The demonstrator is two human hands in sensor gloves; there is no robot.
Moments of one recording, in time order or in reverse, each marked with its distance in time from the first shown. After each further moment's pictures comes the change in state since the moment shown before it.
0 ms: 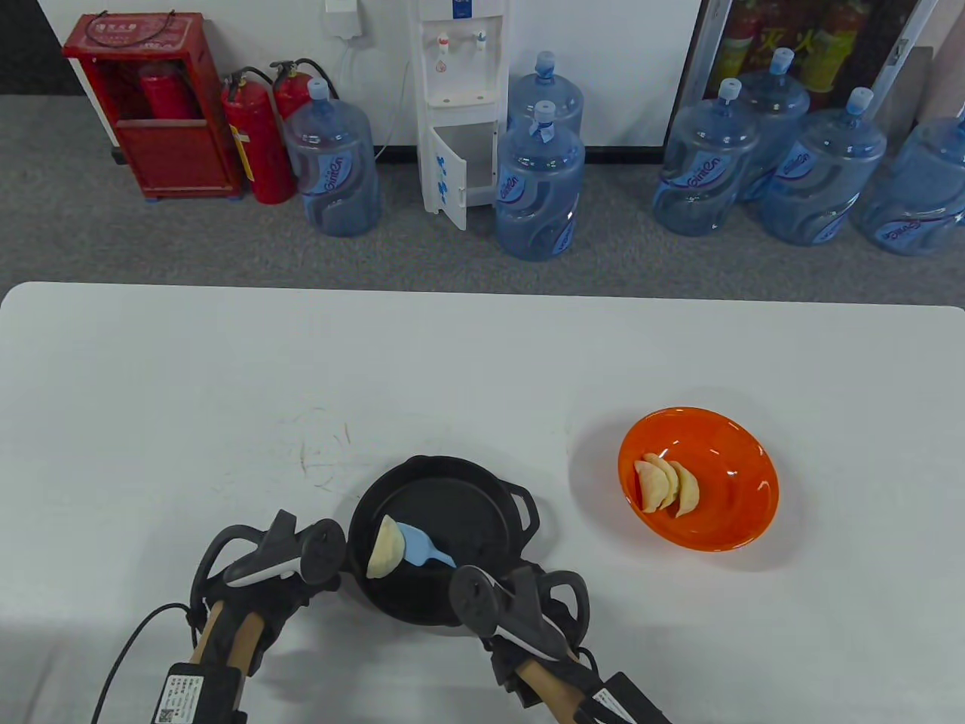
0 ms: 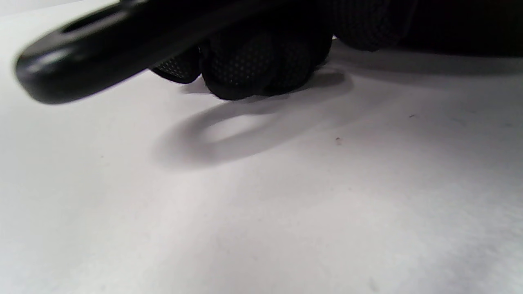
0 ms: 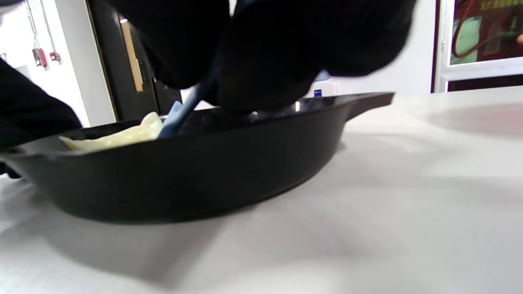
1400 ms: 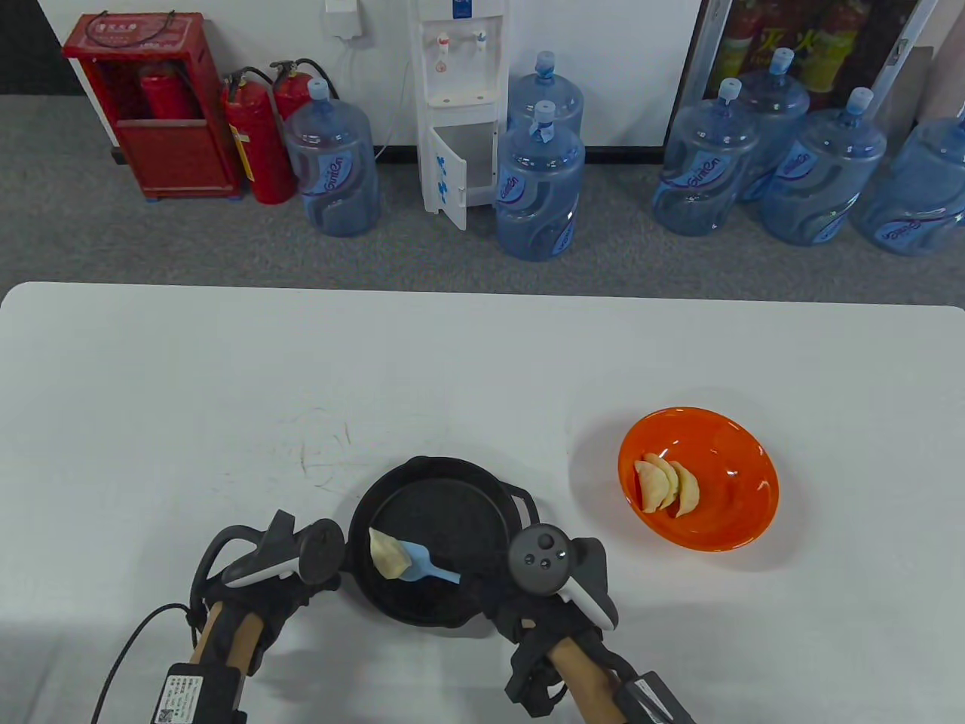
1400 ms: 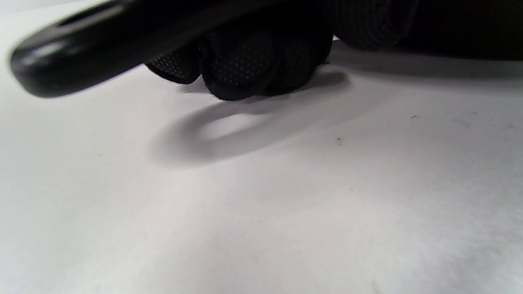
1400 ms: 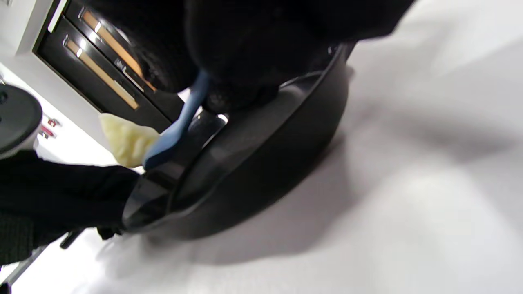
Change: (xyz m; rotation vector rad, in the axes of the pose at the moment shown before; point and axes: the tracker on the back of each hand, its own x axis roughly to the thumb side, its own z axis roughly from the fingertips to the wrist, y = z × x) left_hand -0.001 0.000 0.001 0.008 -0.002 0.011; right_hand -0.053 -0.006 -0.006 0.222 0.096 -0.543
